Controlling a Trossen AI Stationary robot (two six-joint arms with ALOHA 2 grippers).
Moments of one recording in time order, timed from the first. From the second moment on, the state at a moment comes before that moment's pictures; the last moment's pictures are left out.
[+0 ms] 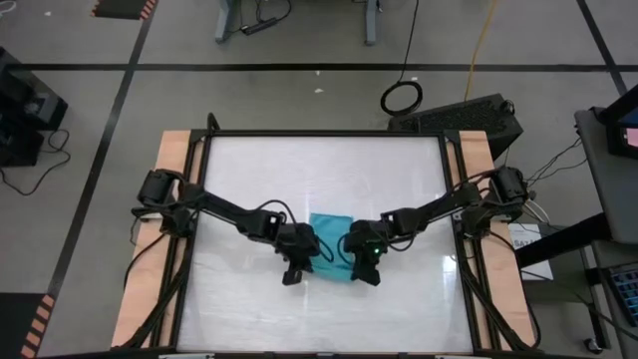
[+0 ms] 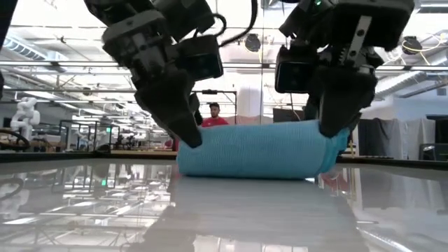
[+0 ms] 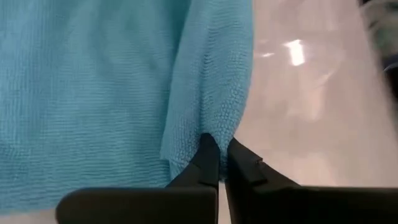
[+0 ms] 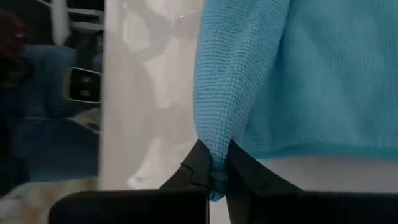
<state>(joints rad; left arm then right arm) -0.19 1.81 0.98 -0.08 0.30 -0.23 0.18 1.70 0.80 0.03 -0.49 0.57</state>
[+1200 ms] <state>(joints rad) -0.14 1.81 0.94 -0.12 0.33 -0.54 0.35 1.57 0.80 -0.04 0.09 0.10</state>
